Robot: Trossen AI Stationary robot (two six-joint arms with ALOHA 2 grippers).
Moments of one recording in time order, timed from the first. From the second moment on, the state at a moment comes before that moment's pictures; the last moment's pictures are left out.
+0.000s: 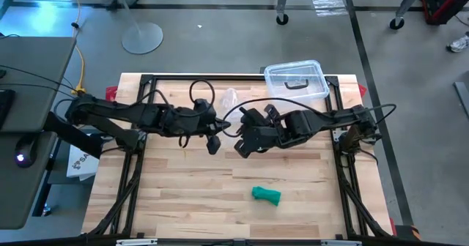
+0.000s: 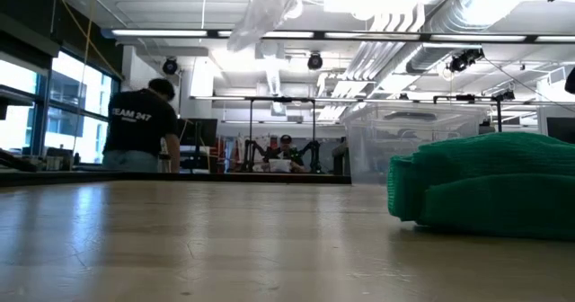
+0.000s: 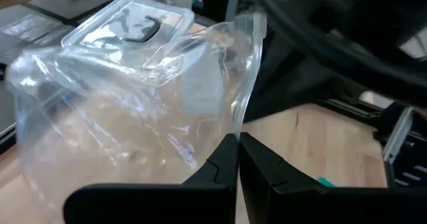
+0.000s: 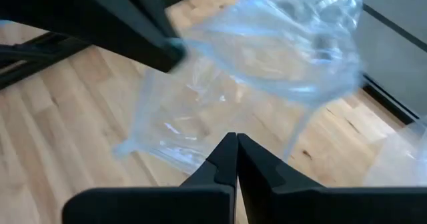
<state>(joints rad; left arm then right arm) -0.20 1.37 1.37 -0.49 -0.45 -0.43 0.26 1.84 2.03 -1.17 0.60 0.71</state>
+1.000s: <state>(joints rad) -0.26 1.30 1.40 -0.39 -0.15 -0.26 0.26 1.82 2.03 -0.90 0.57 0.52</state>
